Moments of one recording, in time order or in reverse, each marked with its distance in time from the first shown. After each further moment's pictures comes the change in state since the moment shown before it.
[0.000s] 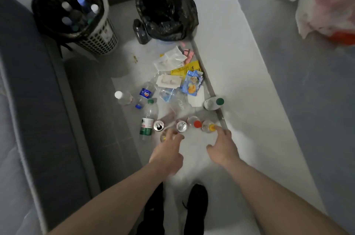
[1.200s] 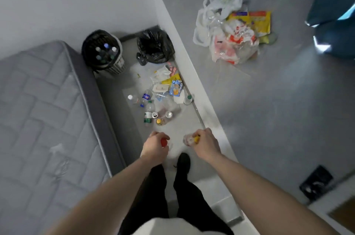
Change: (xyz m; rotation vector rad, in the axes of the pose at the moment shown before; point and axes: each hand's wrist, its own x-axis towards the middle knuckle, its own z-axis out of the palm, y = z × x) left_hand -0.324 0.172 -0.106 -0.201 0.199 -0.090; right_hand -0.330 0.042 -0.175 0.047 0.078 -0.174
